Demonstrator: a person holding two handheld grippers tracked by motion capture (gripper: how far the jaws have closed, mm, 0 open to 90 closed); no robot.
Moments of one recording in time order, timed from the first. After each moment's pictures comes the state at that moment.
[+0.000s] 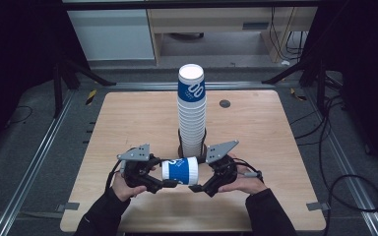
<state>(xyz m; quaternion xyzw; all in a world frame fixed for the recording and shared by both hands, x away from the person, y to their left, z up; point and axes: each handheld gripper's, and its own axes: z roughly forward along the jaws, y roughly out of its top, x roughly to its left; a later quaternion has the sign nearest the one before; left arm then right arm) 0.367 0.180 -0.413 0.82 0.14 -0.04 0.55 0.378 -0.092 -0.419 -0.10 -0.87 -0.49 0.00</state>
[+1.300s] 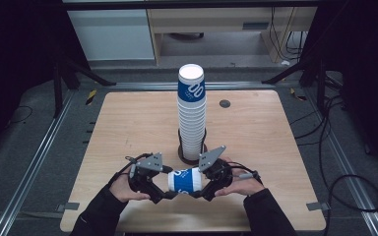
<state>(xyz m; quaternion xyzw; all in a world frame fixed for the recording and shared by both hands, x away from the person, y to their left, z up) 0.363 0.163 -0.422 0.91 0.11 0.00 0.40 0.377 -0.079 -0.437 -0.07 -0.91 -0.40 0.00</state>
